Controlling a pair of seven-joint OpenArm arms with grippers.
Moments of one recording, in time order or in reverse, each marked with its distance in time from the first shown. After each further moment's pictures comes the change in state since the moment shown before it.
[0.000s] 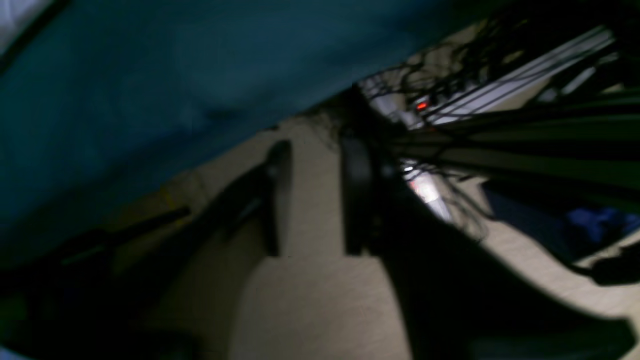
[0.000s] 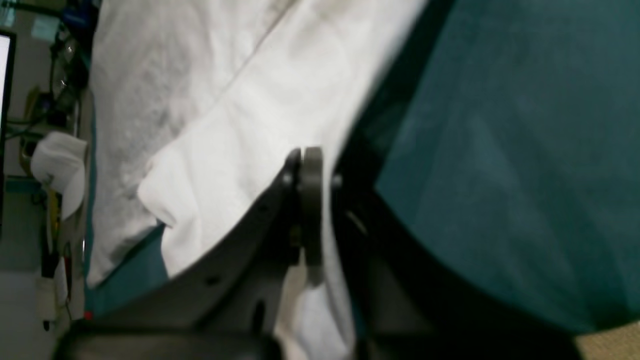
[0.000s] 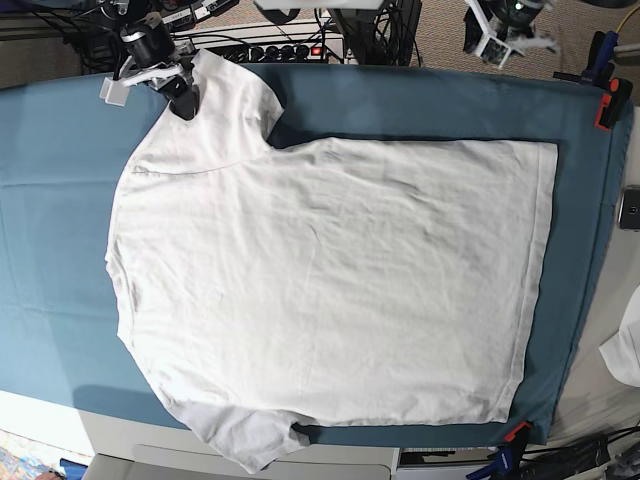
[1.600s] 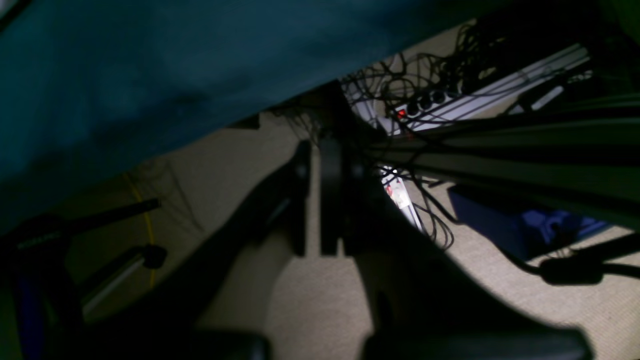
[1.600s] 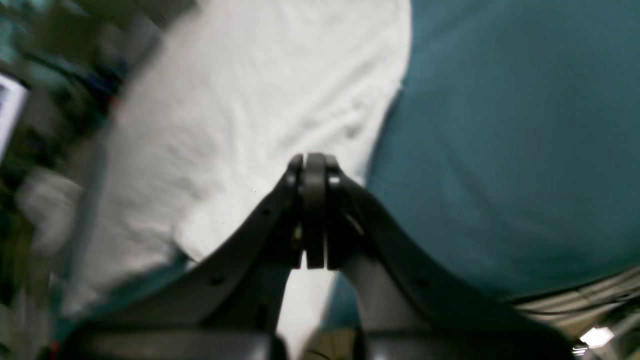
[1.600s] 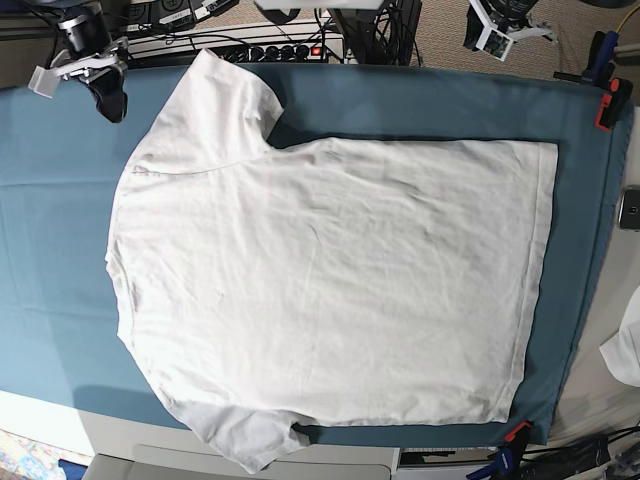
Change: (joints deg) left arm 3.7 1.0 0.0 0.1 -4.2 -1.1 -2.5; right arm -6.4 5.7 13.2 11.5 8.8 4.4 1.1
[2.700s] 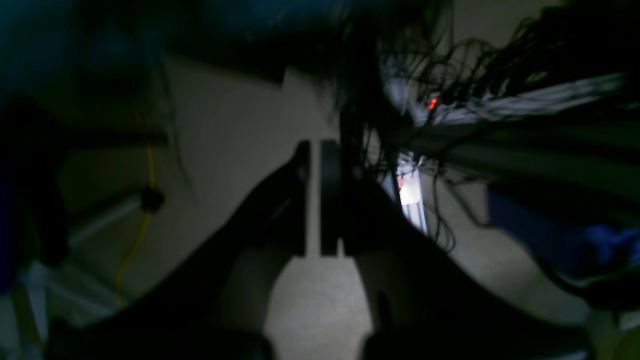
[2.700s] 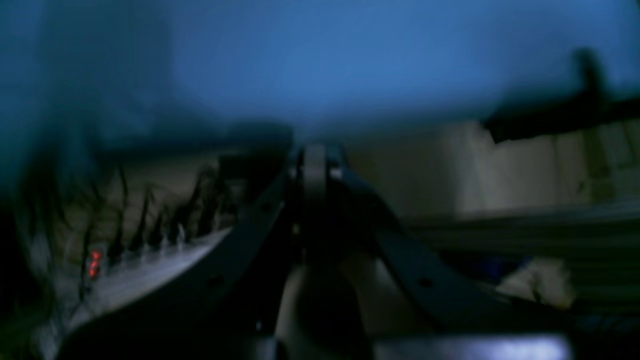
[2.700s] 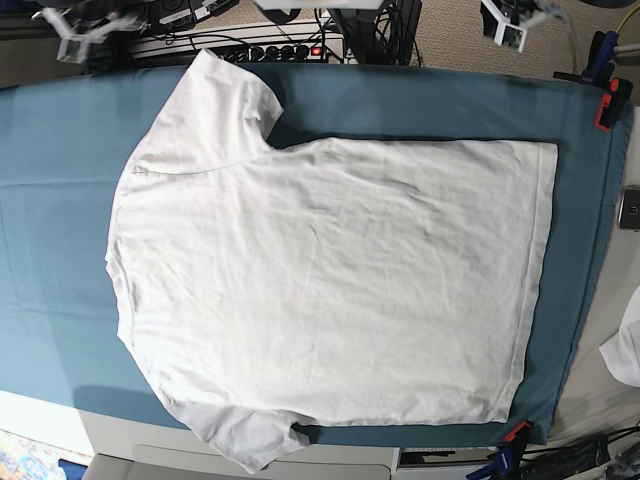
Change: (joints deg) left arm 1.0 0.0 0.3 -4.0 -2.8 8.5 -1.1; right arm -14.6 10.5 -18.2 -2.4 -48.7 -39.7 30.9
